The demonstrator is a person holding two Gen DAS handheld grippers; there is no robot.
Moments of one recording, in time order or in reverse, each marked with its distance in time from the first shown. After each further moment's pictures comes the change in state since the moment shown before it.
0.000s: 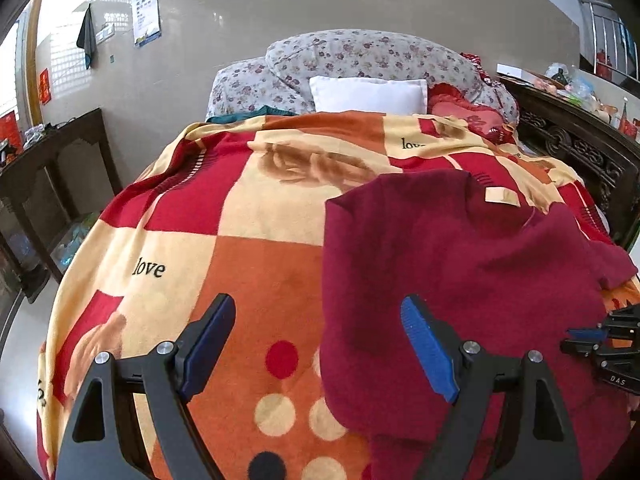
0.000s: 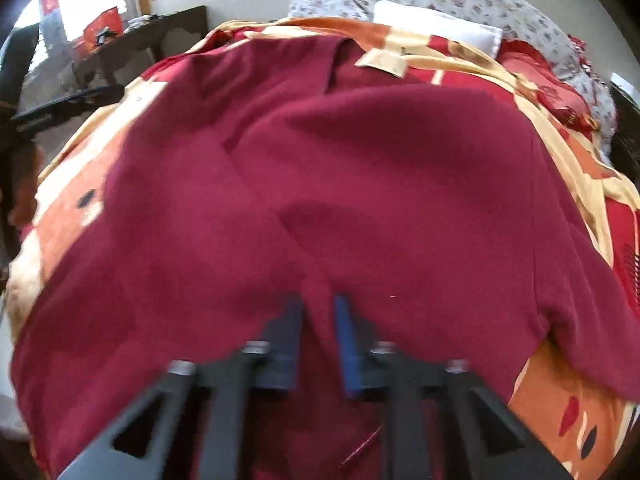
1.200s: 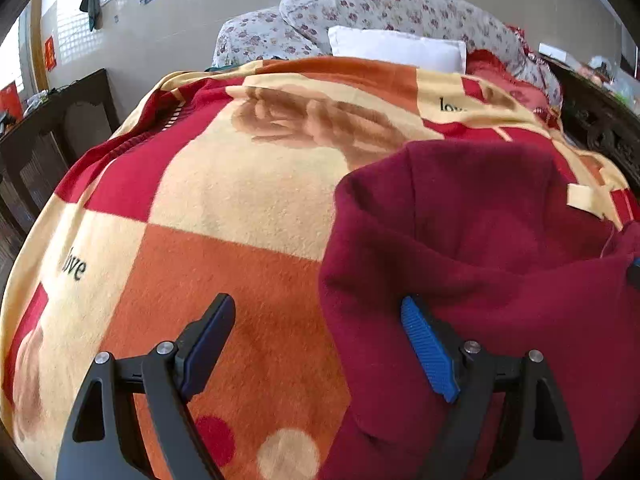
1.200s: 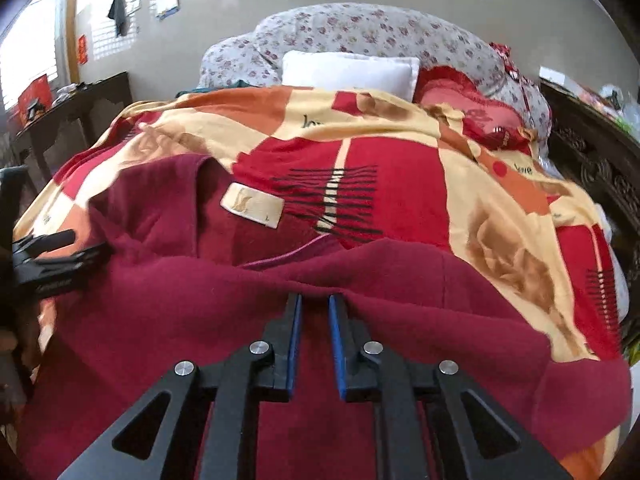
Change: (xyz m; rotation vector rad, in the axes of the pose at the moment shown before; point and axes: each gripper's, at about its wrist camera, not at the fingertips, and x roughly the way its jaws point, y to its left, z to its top) left arm 0.115 -0.022 0.015 -0.072 0.138 0.070; right arm 0.001 -0.056 0.084 0.178 -0.176 -0.193
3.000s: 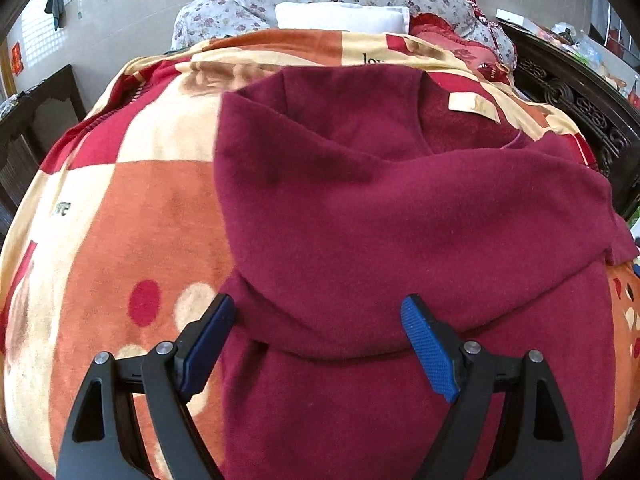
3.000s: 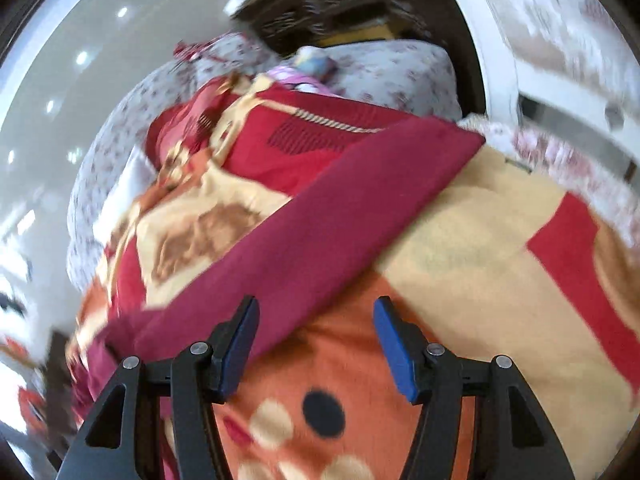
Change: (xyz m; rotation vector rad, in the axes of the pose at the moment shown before) left arm -0.051 -0.052 -0.052 0.078 0.107 -0.097; right arm -0.096 -0.308 -0.180 1.055 -0.079 -0.104
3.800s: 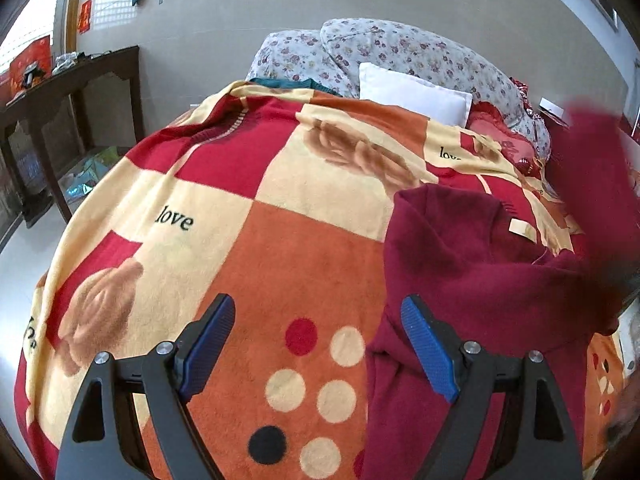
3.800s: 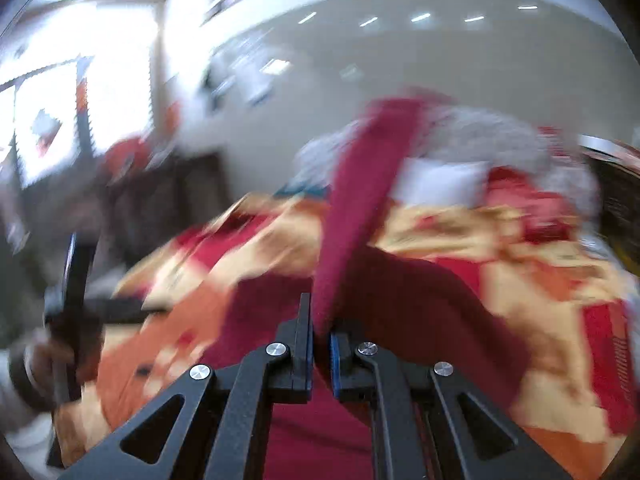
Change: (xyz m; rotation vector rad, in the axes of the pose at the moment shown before) left arm -0.069 0.115 0.013 -0.227 -0.152 0.019; right arm -0.028 0.354 -0.254 -1.191 0.041 0.519
